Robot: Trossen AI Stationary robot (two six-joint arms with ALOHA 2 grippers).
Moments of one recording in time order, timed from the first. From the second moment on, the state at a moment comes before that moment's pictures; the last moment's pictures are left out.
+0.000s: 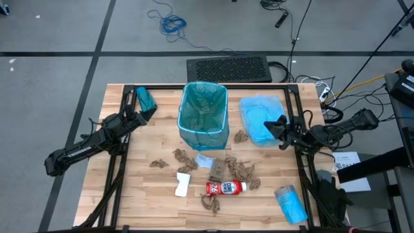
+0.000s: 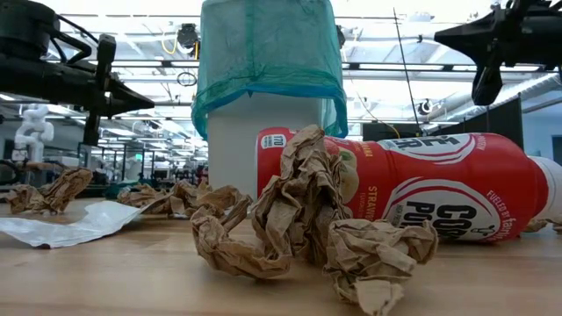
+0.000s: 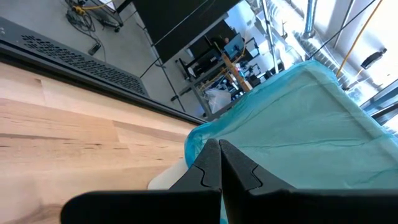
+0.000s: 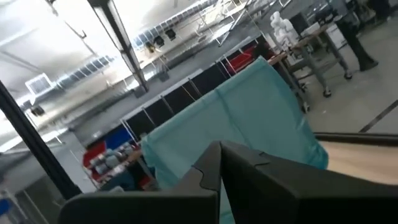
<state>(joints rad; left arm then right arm) 0.48 0.05 0.02 0.01 -0.16 -0.93 0.34 0.32 0.02 0.65 0.68 0.41</state>
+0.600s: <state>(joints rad) 0.48 0.05 0.02 0.01 -0.16 -0.93 0.32 0.32 0.02 0.82 0.71 0.59</state>
